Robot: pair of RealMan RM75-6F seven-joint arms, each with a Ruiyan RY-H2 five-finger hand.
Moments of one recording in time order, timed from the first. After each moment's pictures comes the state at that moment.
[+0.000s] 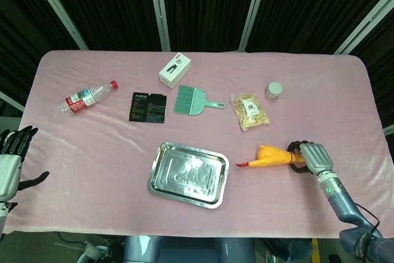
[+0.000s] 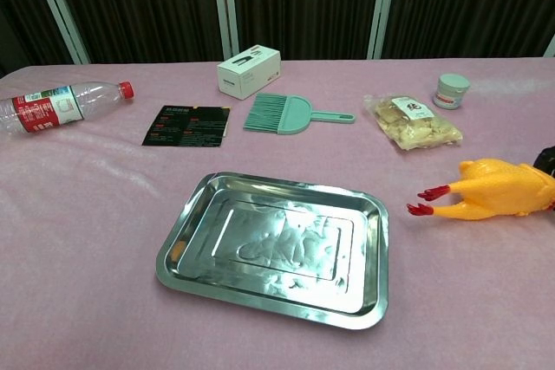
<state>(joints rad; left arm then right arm) -0.13 -1.09 -0.08 -1.70 1.48 1.49 0.12 0.46 -1.45 0.06 -1.07 -1.41 0.92 0.28</state>
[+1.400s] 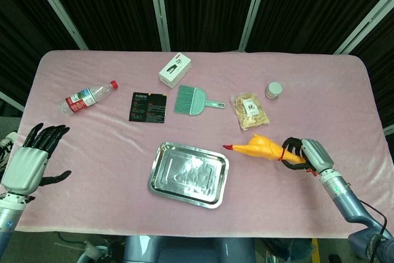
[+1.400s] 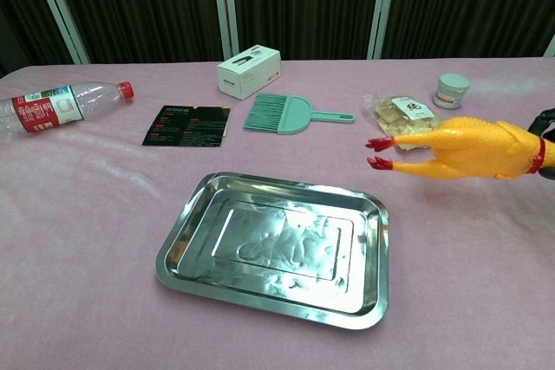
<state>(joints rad) -0.23 -1.06 -0.07 -1.75 1.59 1.39 0.08 0.47 -1.35 0.03 -1.15 -1.54 1.05 0.78</state>
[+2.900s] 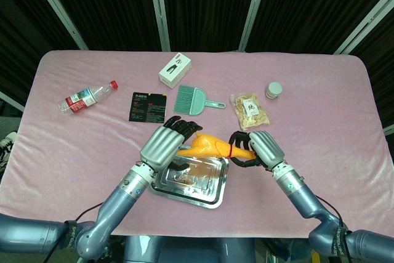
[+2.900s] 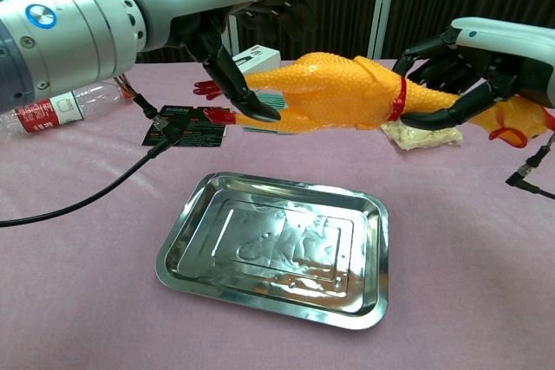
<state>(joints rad) -0.86 -1.55 -0.34 -1.99 0.90 1.13 0.74 0.61 -1.34 0.18 -1.64 -1.41 1.03 0.34</state>
